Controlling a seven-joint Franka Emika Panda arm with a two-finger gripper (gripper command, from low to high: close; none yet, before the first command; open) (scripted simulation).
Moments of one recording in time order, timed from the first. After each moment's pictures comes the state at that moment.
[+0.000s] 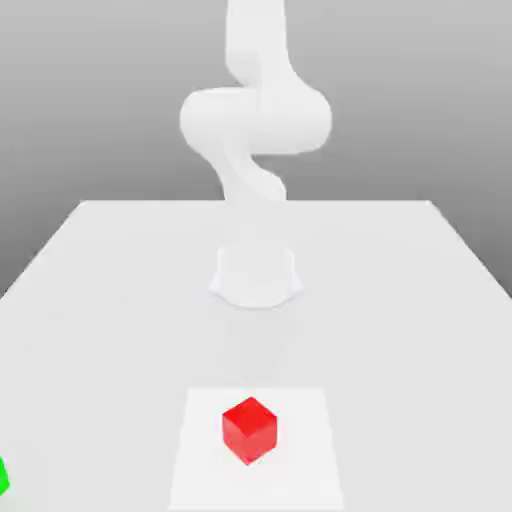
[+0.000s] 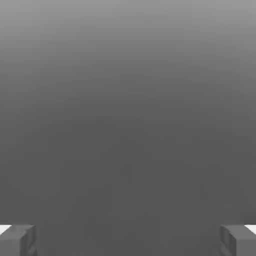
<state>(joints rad) 0.02 -0.71 -0.01 -2.34 -0.02 2.35 0.74</state>
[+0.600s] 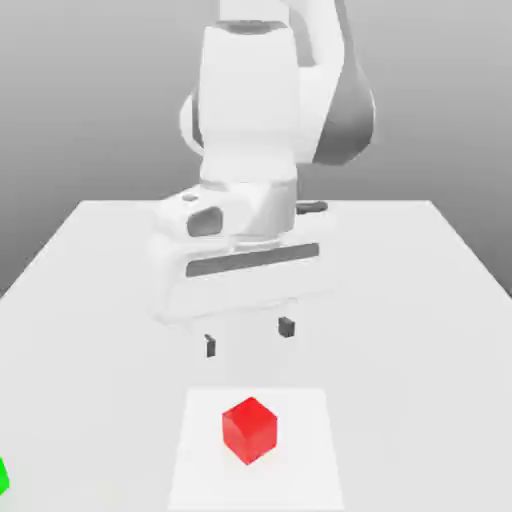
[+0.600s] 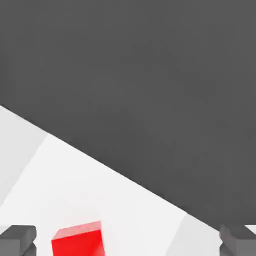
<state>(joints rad) 0.11 -0.05 -0.13 -2.66 -0.02 2.71 0.17</state>
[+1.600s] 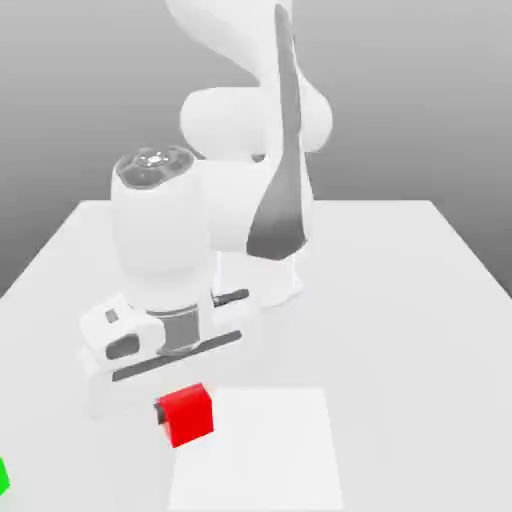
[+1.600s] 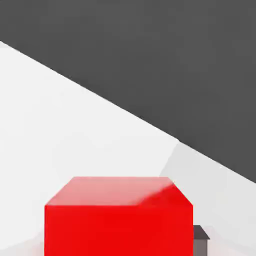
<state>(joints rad) -0.09 0.20 -0.20 -2.44 0.11 2.62 0.02</state>
